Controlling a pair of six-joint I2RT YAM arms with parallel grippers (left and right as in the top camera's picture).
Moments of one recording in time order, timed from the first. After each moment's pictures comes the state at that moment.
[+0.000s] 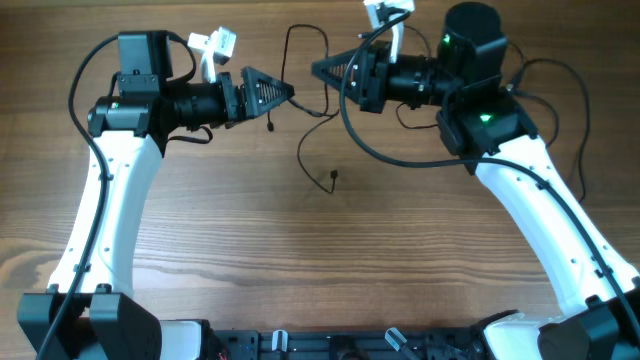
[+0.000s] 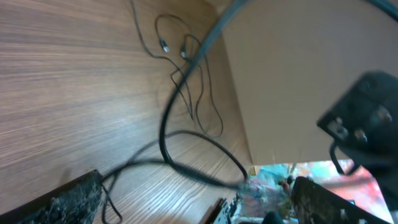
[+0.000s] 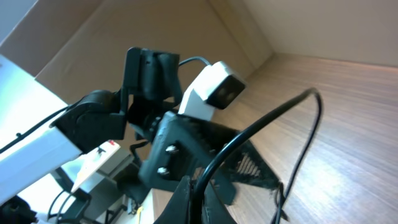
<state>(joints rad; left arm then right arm) -0.02 1.55 1.36 -0.69 1.04 -0.32 0.37 1.53 1.36 -0.02 -0.97 0.53</state>
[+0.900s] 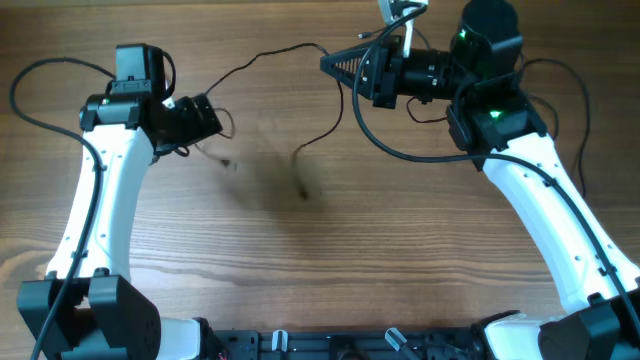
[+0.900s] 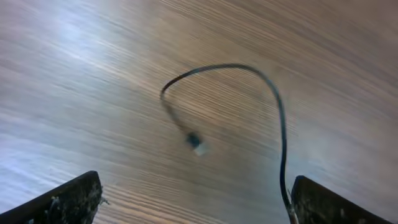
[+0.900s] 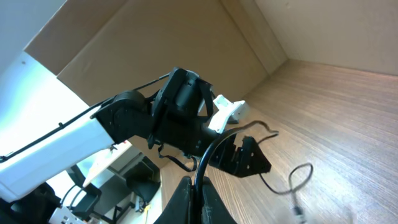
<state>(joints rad) 0.04 1.59 1.36 -0.97 0.01 -0.39 0.32 1.53 1.36 0.05 -1.06 0.57</state>
